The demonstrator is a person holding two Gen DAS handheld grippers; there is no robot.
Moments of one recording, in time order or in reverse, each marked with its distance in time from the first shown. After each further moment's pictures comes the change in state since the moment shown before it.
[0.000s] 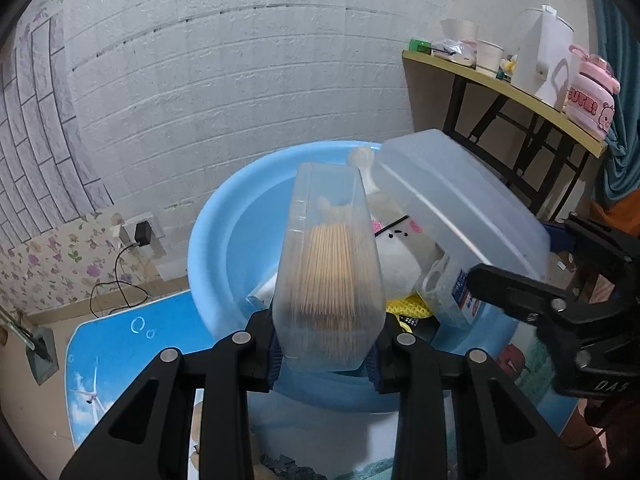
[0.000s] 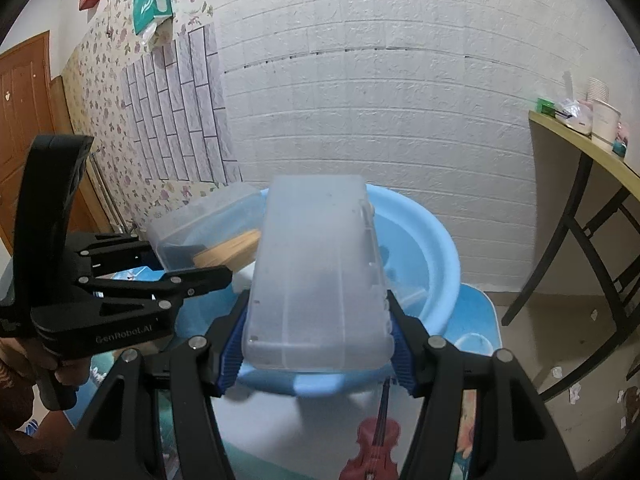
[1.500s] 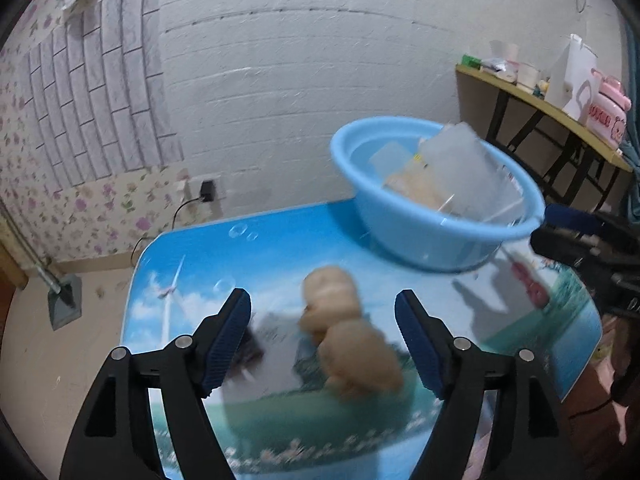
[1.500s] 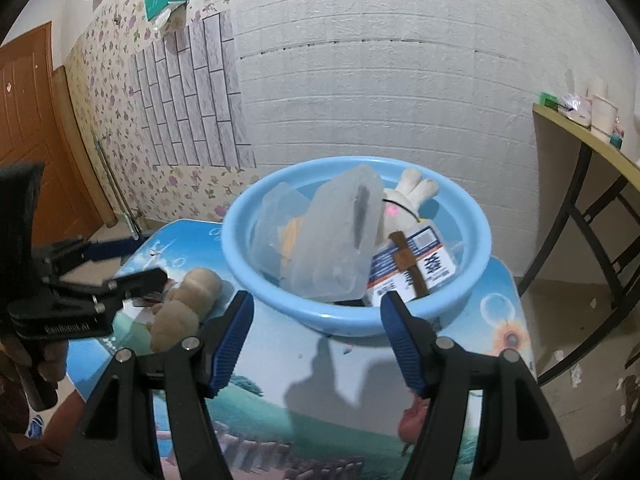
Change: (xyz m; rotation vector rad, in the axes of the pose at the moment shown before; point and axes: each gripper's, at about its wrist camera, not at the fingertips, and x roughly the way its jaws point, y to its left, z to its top) left arm -0.079 0.069 -0.099 -0.129 -0.020 0.137; right arm -0.025 0.047 -0.025 -0.002 0.037 0.014
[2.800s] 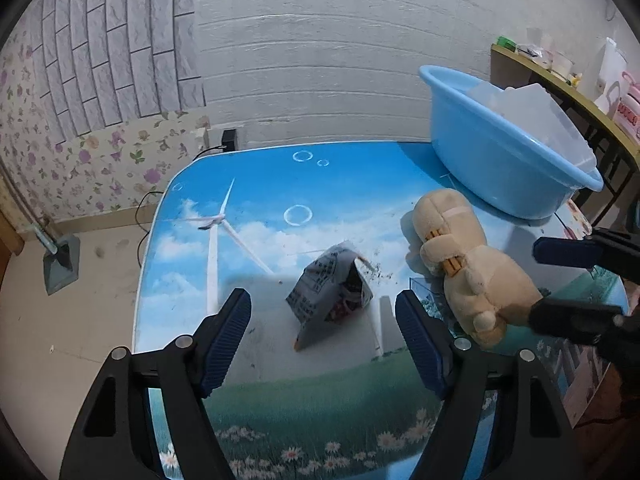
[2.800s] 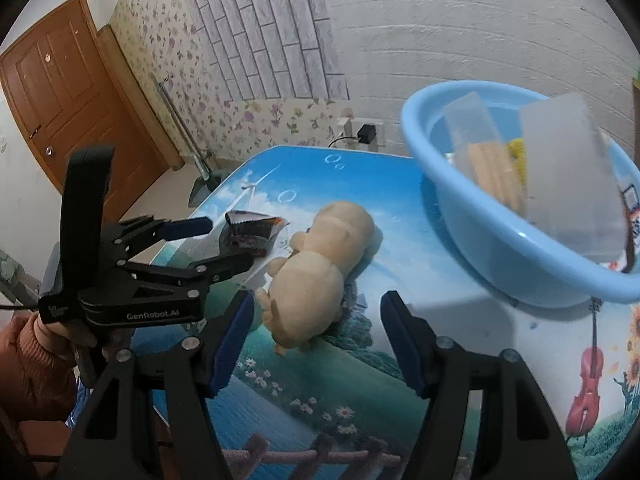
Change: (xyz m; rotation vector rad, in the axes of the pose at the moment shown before) left arm 0.042 0.074 -0.045 -0.057 0.105 -0.018; right arm 0.078 0.100 -0.020 -0.062 0.238 0.264
